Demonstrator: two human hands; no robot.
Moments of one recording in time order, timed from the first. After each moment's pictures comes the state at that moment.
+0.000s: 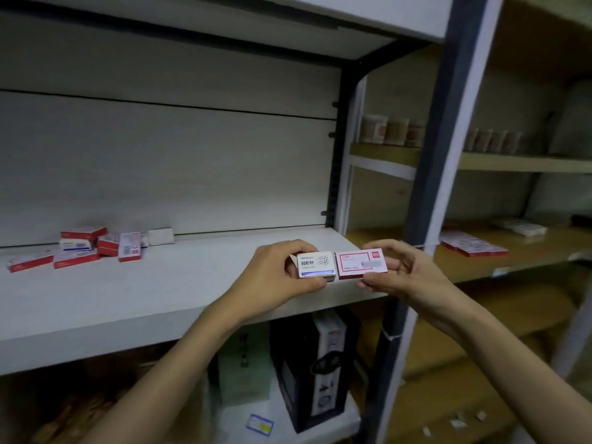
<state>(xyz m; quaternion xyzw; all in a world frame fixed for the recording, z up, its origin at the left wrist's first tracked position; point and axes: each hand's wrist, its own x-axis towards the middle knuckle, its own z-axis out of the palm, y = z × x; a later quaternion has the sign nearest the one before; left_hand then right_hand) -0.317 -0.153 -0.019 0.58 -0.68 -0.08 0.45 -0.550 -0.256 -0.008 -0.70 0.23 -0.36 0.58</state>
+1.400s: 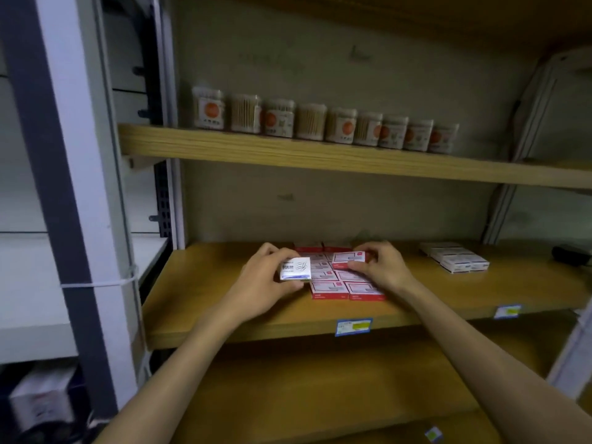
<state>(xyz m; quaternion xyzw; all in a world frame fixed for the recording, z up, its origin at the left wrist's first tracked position) -0.594 -0.563 -0.064 0.70 -0.60 0.02 0.38 -0.783 -0.761 -0.047 -0.85 0.38 -0.28 0.24</state>
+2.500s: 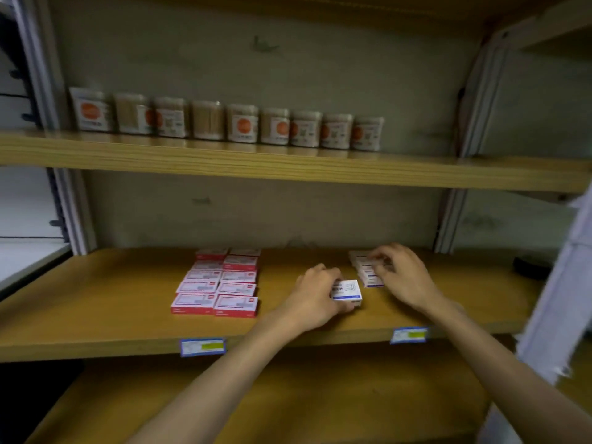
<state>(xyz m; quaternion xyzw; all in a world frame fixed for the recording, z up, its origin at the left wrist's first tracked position) -0.837 -0.787 -0.048 0.76 -0.59 -0.03 0.27 -0.973 -0.949 -0.038 -0.90 0.32 -0.29 0.08</state>
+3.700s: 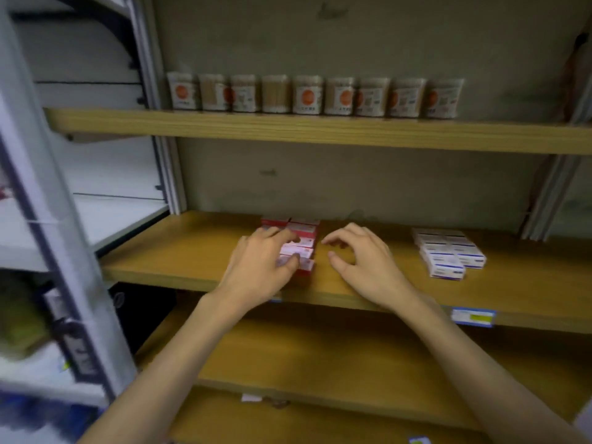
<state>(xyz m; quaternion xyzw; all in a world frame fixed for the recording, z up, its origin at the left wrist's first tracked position) -0.781 -0.639 -0.048 0.84 -0.45 0.21 0.23 -0.903 -0.808 -0.045 -0.93 0.08 -0.31 0.15</state>
